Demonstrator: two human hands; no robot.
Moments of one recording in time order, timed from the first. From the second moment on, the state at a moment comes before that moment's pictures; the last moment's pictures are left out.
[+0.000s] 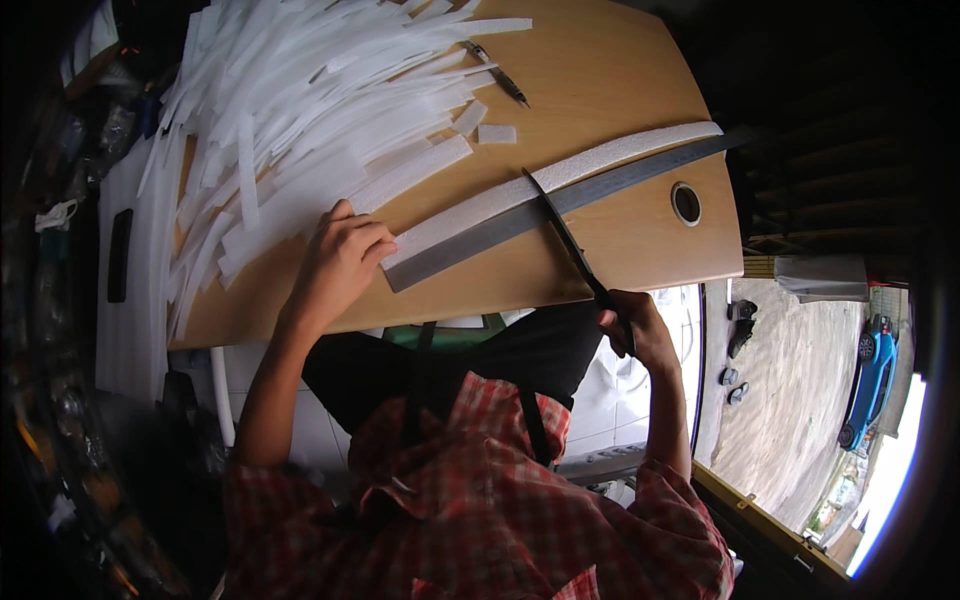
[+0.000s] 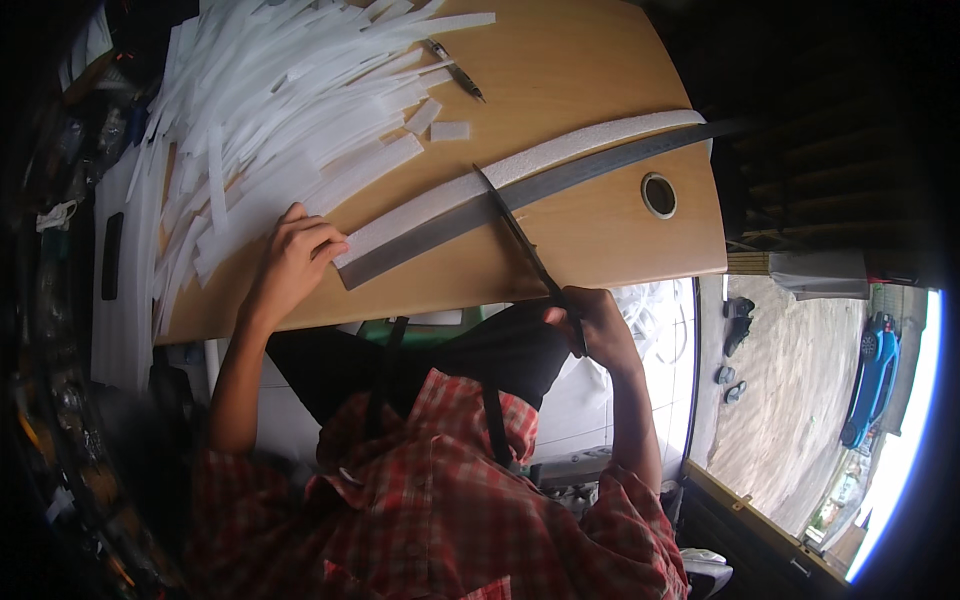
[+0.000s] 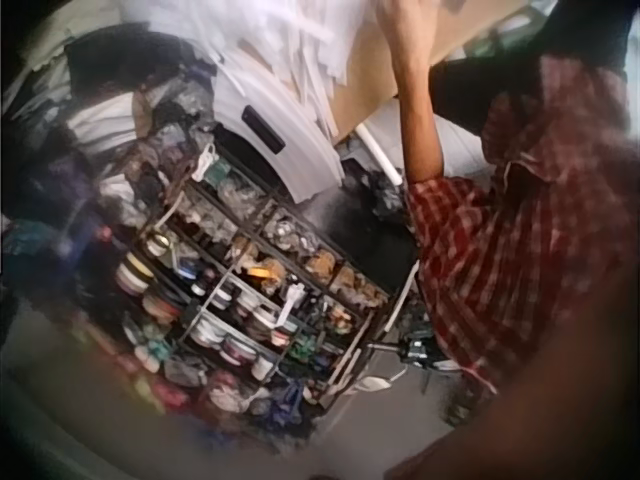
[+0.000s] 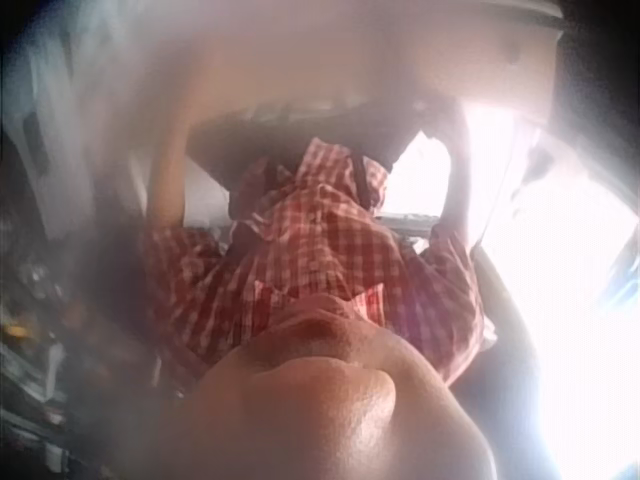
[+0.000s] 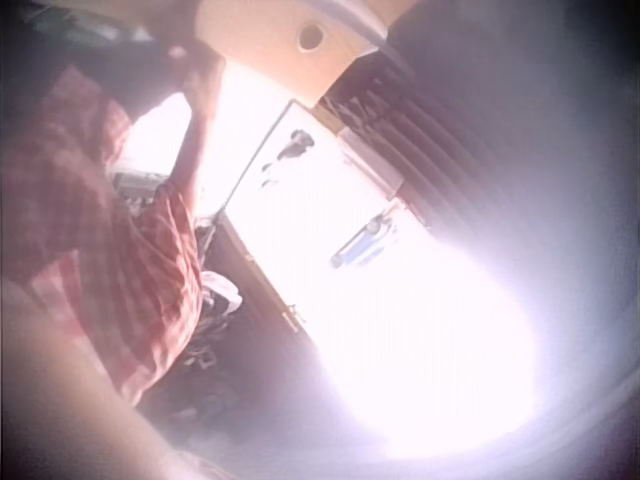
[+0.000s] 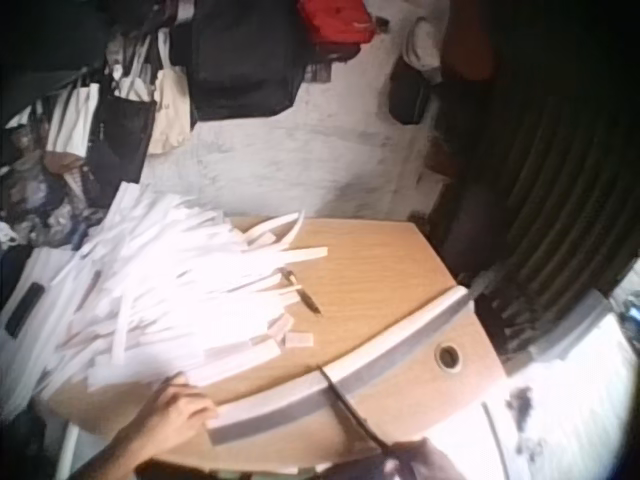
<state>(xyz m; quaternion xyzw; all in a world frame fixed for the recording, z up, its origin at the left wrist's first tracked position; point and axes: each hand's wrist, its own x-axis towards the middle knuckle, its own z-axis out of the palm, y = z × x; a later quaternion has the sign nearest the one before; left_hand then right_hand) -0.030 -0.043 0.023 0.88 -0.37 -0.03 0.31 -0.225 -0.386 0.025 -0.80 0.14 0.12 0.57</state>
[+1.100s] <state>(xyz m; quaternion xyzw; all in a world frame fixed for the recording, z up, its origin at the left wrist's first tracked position) 0.018 -0.209 -0.001 0.82 -0.35 -0.15 0.44 -0.285 -0.385 0.027 -0.71 0.20 0.21 0.64</state>
